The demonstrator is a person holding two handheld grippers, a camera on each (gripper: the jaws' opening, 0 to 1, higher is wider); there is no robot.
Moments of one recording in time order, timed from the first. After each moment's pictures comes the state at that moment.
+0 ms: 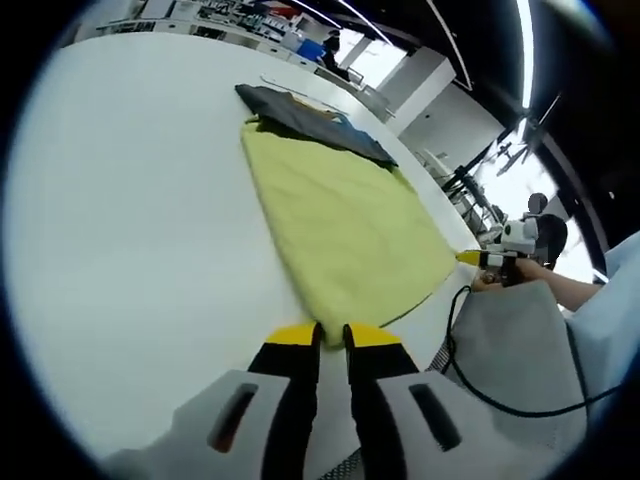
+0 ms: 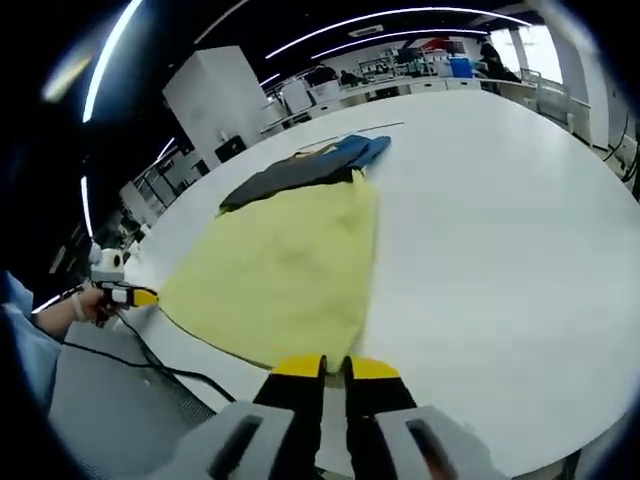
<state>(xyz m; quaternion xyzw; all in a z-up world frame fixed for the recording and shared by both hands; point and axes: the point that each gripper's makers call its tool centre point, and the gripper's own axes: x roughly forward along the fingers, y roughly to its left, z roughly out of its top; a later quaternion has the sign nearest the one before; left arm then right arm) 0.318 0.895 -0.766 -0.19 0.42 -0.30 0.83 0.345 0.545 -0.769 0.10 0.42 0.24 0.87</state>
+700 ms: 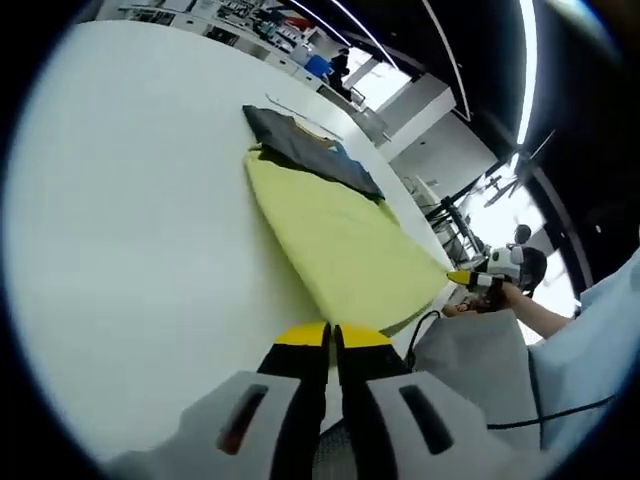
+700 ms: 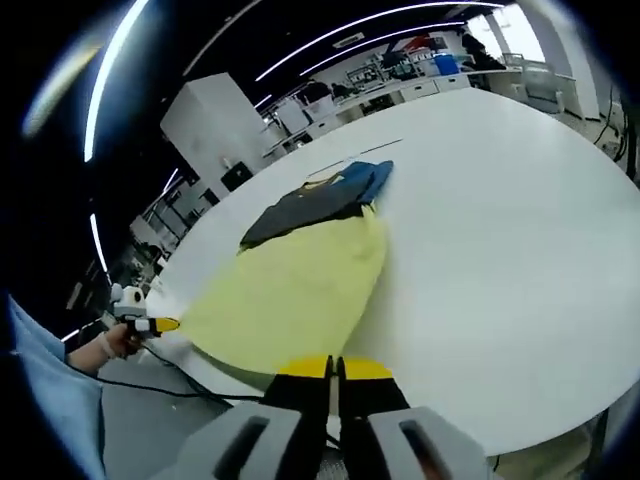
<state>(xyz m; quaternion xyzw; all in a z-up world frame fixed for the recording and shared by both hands) 0.306 0.901 -0.723 -0.26 0.40 -0.31 0.82 0.329 0.550 -0.716 0.19 0.40 0.25 0.86</state>
